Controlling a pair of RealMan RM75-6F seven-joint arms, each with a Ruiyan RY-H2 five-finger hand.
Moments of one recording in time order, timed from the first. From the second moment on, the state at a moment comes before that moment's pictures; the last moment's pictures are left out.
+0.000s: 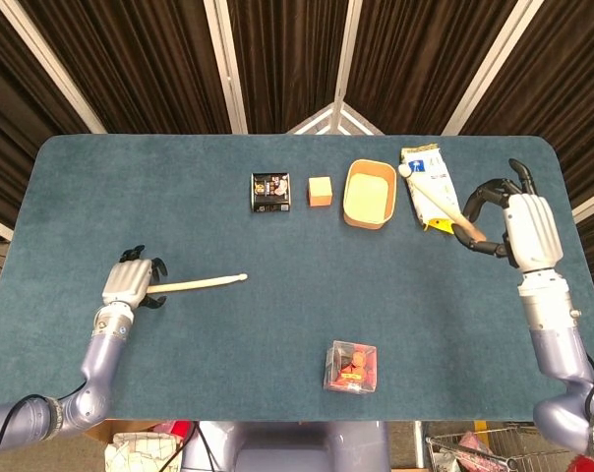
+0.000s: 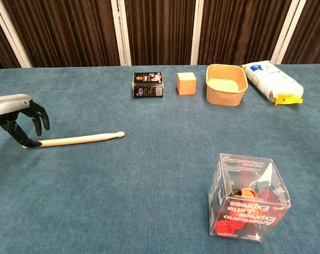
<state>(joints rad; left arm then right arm) -0.68 -1.50 -0.16 -1.54 0.60 1.07 0.56 0.49 -1.08 0.39 -1.67 -1.27 1.24 0.24</state>
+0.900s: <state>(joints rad) -0.72 -1.59 -0.15 -1.47 0.54 1.07 0.66 0.45 -1.06 0.36 -1.75 -1.28 1.30 0.19</state>
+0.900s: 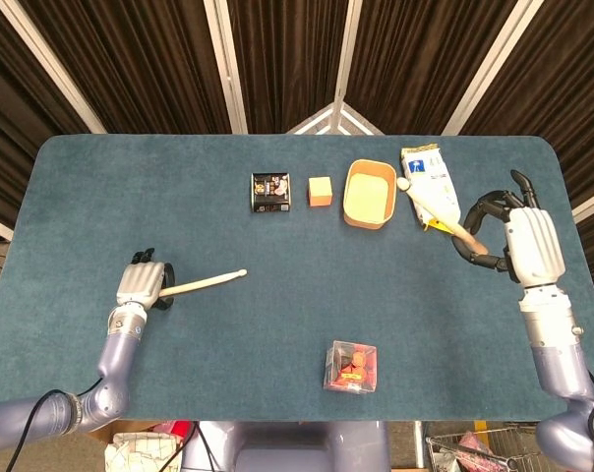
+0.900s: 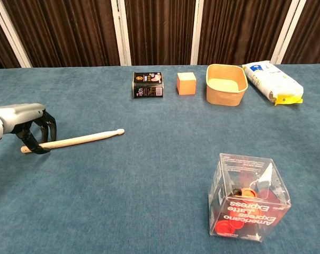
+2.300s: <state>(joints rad) -0.76 -1.62 -0.16 -1.47 0.52 1.11 0.75 0.46 -1.06 0.36 -1.71 -1.27 1.28 0.20</state>
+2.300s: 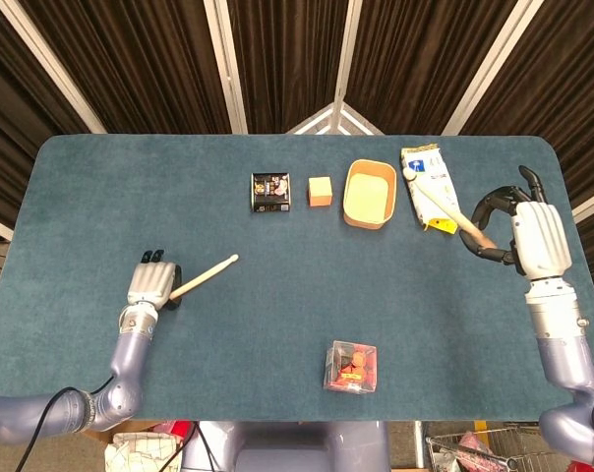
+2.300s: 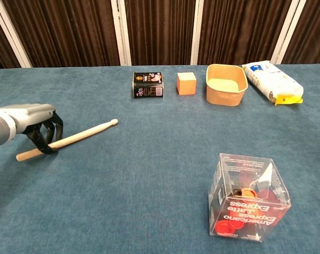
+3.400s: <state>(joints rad) -0.60 -1.37 -0.05 -1.51 1.50 1.36 -0.02 0.67 -1.25 0.42 -1.54 -1.21 1.12 0.19</state>
